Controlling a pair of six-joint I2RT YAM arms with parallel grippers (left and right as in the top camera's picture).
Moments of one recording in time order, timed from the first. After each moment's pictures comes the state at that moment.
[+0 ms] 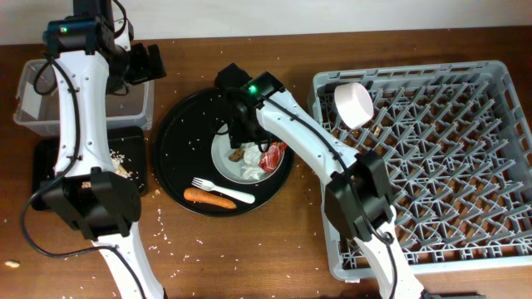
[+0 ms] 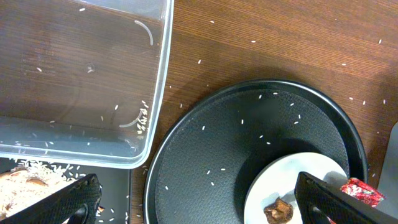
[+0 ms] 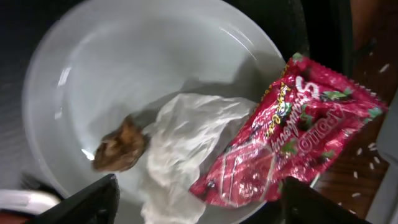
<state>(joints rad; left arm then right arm) 0.09 2.21 2.40 -1.38 0.12 -0.16 0.65 2.37 2.19 -1.26 0.05 0.54</state>
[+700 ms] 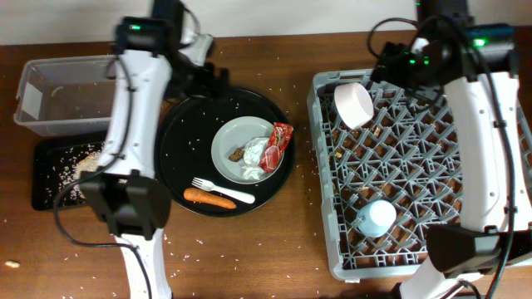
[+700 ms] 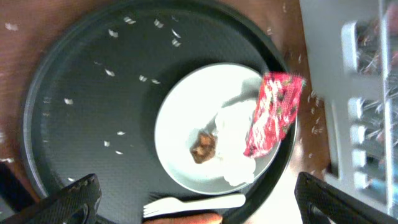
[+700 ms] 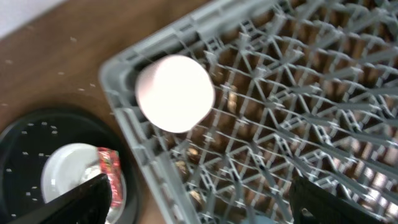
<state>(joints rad) -0.19 2.21 2.37 -1.50 0.24 0.03 0.05 1.84 2.19 -1.49 0.05 0.48</state>
